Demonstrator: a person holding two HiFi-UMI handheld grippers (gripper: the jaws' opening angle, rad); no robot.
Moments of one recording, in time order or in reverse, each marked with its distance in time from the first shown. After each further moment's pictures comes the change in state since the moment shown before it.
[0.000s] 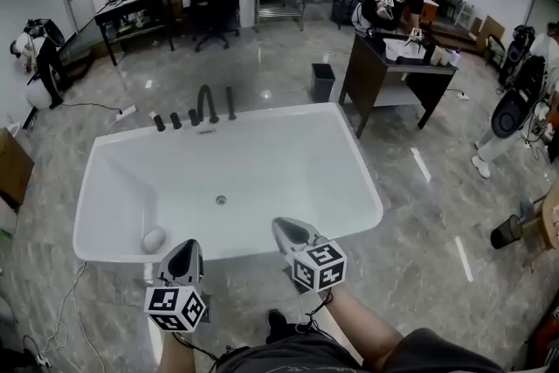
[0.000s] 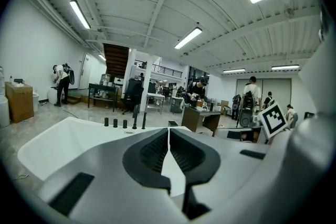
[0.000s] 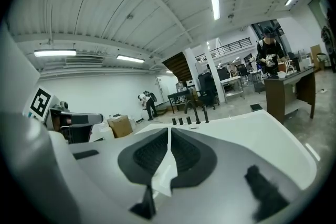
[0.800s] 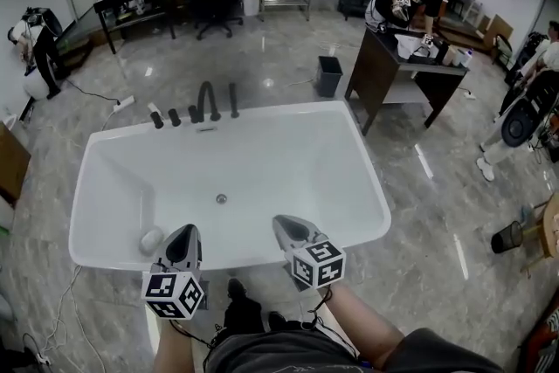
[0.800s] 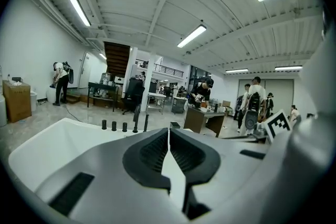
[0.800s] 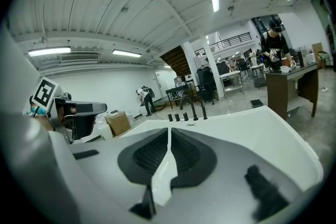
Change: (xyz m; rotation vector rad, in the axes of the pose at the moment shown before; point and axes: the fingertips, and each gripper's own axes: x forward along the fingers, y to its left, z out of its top) left arm 0.087 0.044 0.026 -0.010 0.001 0.007; right arm 0.075 -0.039 0.001 0.009 0.061 -0.006
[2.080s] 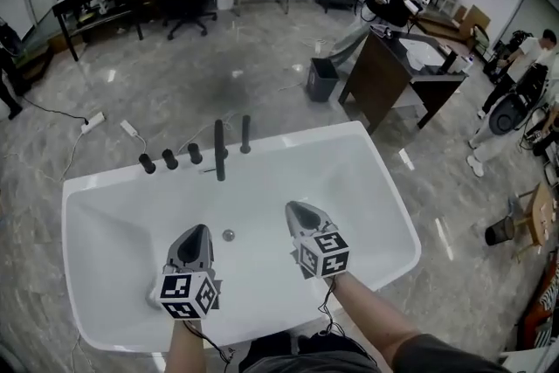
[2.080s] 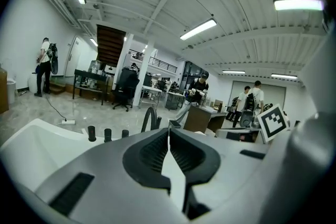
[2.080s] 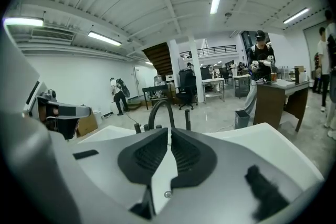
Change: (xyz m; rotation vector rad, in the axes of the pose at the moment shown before) left arm 0.259 0.228 0.050 -0.039 0.062 -0.142; right arm 0.306 -0.090 0.094 -0.048 0.001 -0.293
